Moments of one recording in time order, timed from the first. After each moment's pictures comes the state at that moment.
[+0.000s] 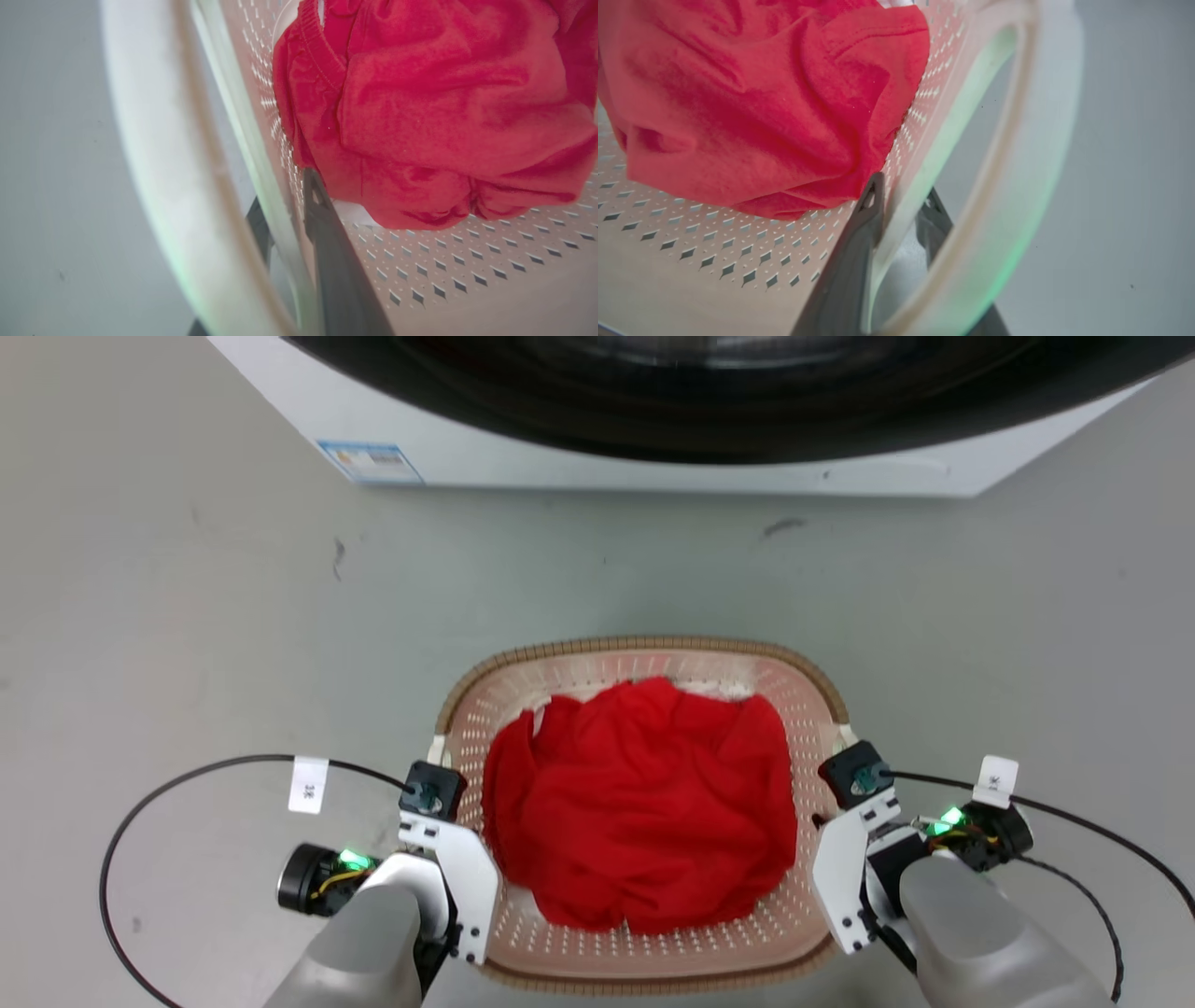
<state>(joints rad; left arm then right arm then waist) -0.68 0.07 -0.51 1.29 -0.33 -0.13 -0.07 -0.69 -0.05 0.49 1.27 0.08 0.13 -0.03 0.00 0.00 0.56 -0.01</state>
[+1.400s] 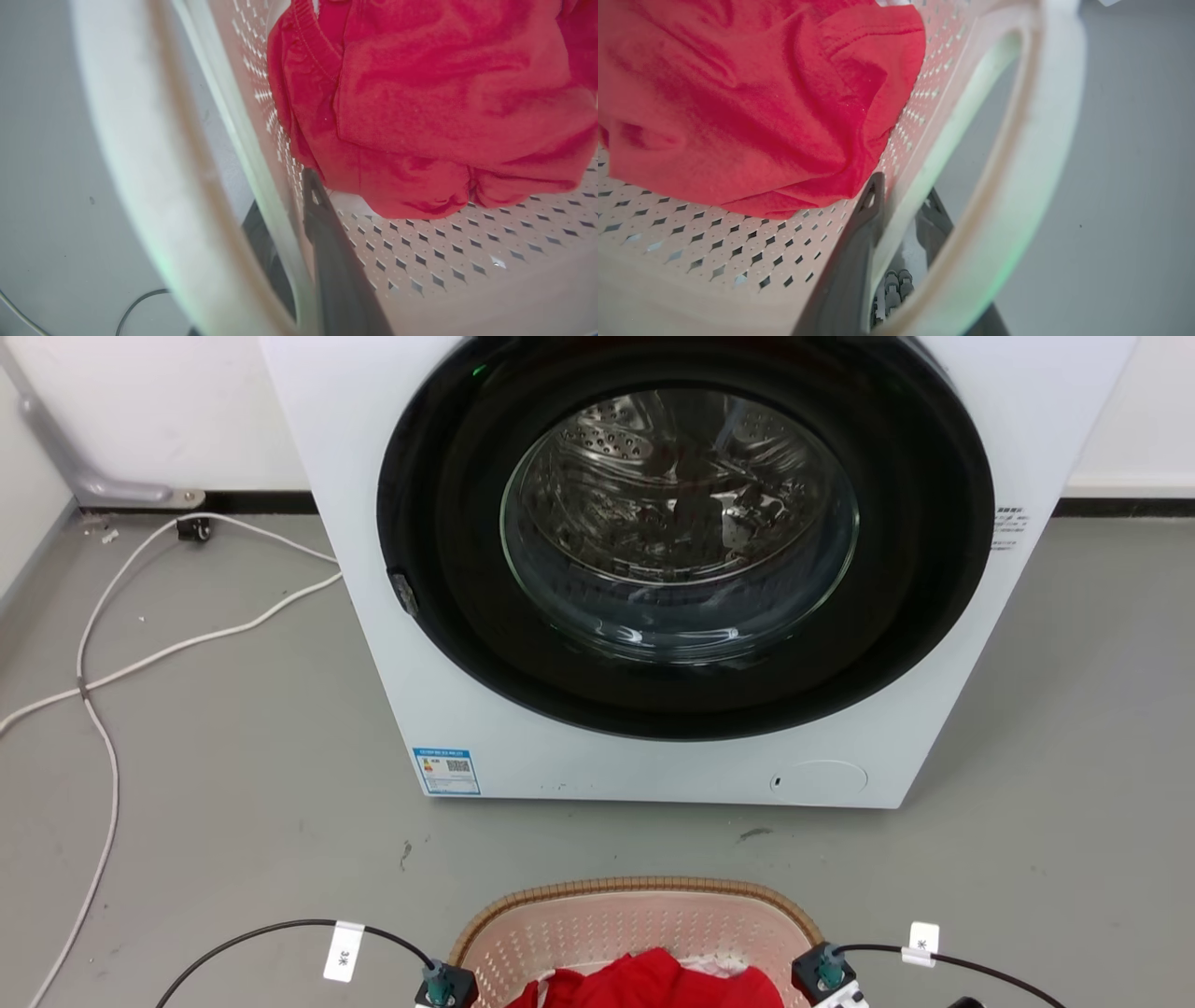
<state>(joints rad) -0.40 0.14 -0.93 1.17 -0.77 -0.12 0.22 -0.44 -0.06 0.87 1.25 0.43 0.13 0.20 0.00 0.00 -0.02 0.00</state>
